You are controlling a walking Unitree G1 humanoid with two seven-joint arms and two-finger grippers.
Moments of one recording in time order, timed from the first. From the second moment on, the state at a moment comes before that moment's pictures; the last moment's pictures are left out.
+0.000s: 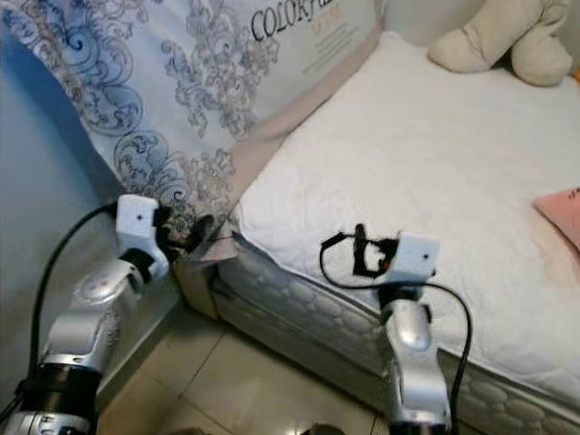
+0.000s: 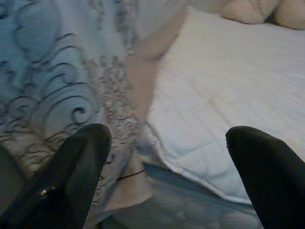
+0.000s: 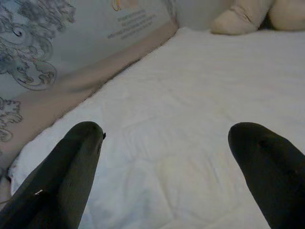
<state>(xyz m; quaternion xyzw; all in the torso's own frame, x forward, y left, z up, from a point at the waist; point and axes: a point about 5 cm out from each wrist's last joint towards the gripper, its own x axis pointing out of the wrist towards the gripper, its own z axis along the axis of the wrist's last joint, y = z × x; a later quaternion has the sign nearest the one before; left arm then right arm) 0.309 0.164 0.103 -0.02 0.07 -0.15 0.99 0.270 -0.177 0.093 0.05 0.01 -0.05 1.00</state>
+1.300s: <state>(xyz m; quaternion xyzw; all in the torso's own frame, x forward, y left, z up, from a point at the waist) 0.306 0.136 0.112 -0.01 0.01 -0.25 0.97 0.284 -0.155 0.097 0.06 -0.01 -0.02 1.00</state>
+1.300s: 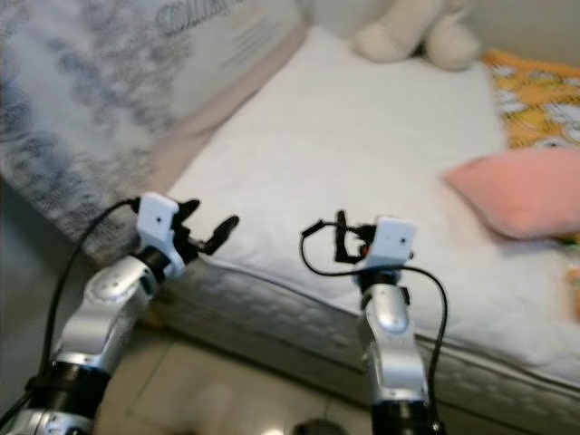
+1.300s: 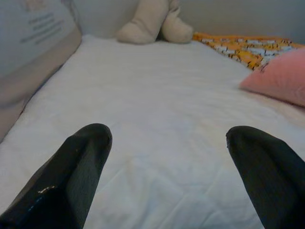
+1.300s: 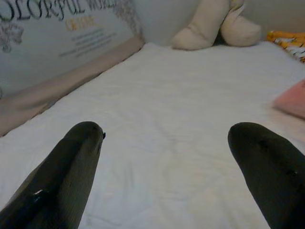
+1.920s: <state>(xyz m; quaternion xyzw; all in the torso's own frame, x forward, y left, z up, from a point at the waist) 0.310 0.116 0.108 -0.01 0.02 -0.27 0.96 0.278 -0.170 0.091 0.04 0.00 -0.05 1.00</state>
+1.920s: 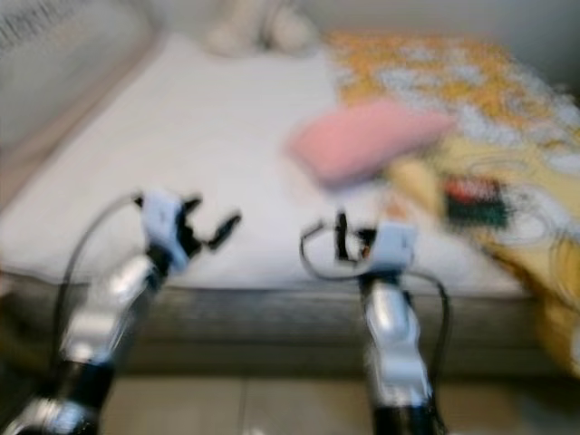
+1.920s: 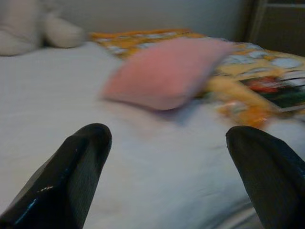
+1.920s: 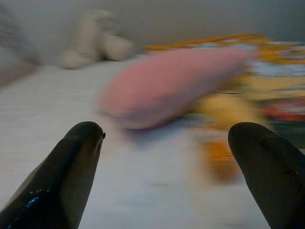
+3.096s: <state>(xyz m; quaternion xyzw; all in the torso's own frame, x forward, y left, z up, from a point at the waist) 0.301 0.135 0.104 -0.07 0.05 -0.11 0.99 0.280 -0.182 0.089 0.07 0.00 -0.08 0.99</state>
